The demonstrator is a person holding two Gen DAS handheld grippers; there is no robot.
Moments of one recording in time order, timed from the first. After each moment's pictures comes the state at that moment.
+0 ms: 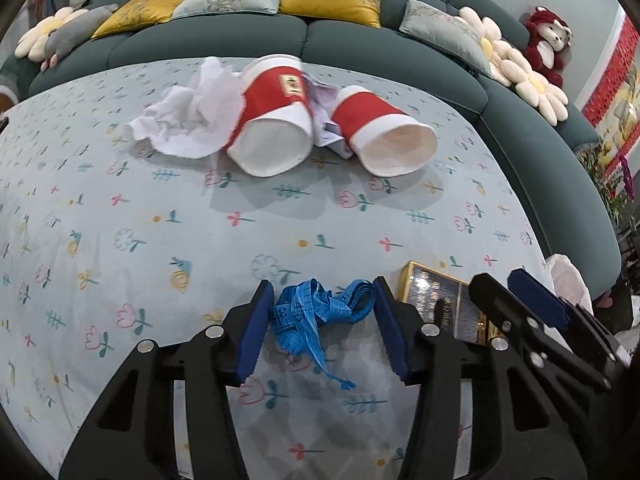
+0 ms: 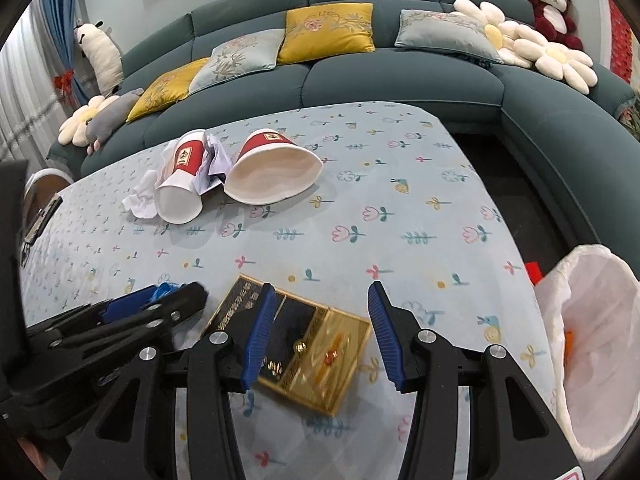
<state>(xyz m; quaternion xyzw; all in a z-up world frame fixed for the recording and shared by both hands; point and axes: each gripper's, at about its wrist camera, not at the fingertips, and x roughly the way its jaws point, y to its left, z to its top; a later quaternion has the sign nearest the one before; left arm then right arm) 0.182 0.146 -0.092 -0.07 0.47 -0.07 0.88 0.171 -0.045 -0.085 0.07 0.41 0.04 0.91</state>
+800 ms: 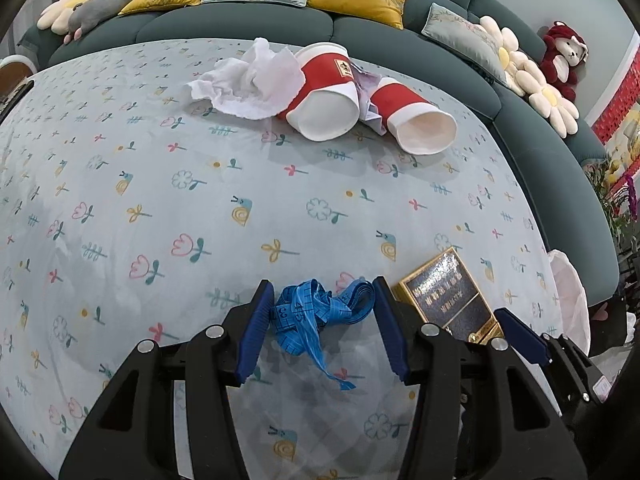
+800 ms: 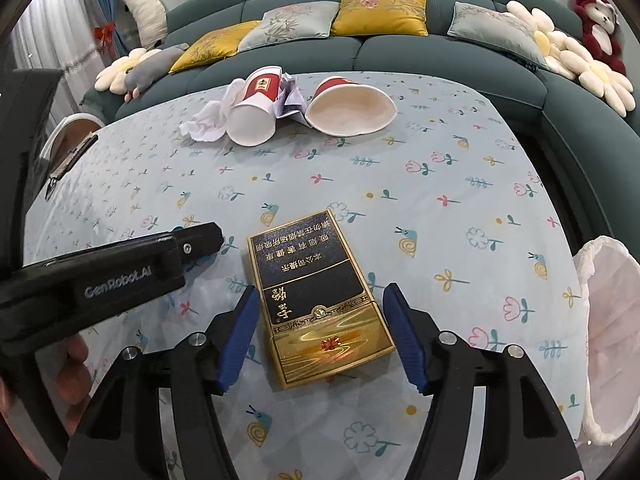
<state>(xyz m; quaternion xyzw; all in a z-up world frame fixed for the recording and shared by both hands) 0.143 0.170 -0.091 -0.10 0.48 -0.05 0.87 0.125 -0.006 -0.096 0.02 0.45 0.11 0.89</state>
